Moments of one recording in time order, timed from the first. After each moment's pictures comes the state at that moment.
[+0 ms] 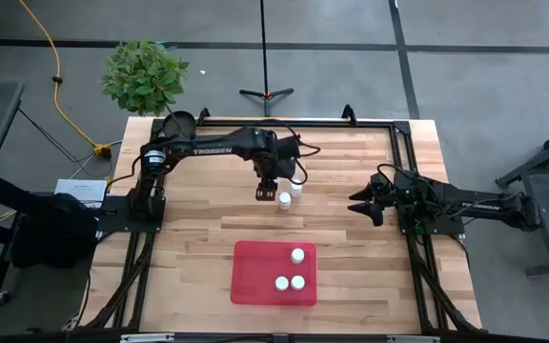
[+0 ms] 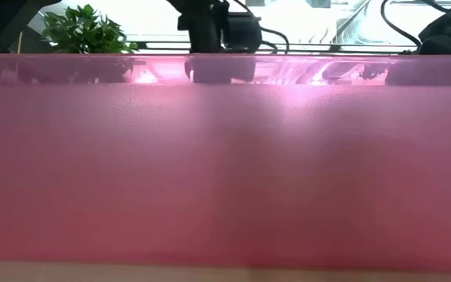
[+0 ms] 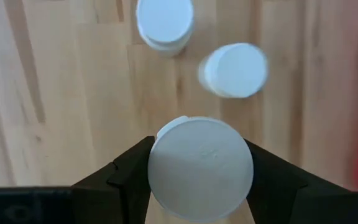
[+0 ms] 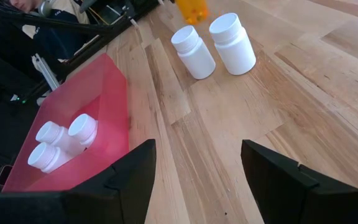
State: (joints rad) left arm 0.23 2.03 1.80 -1.12 0.08 0.31; right arm -0.22 0.31 0.08 -0.20 -0.21 0.52
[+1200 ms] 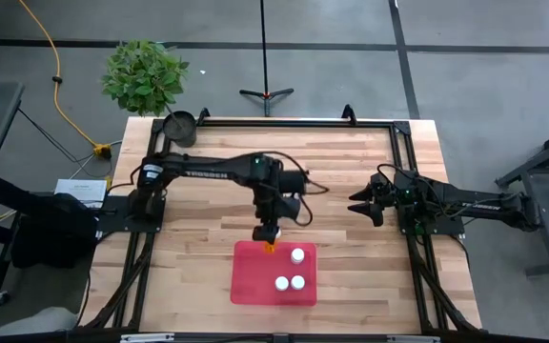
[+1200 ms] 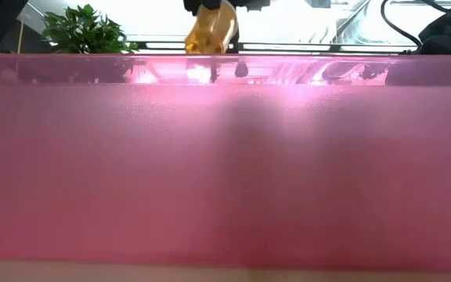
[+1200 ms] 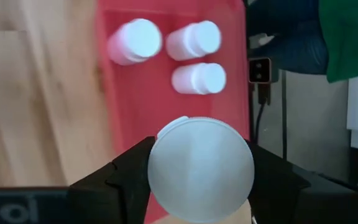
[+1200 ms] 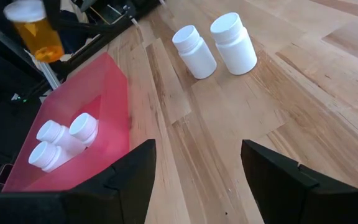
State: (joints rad) left arm -0.02 2.03 1.98 -1.28 0.57 0.02; right arm -0.22 0.31 0.08 -0.20 -0.22 0.52
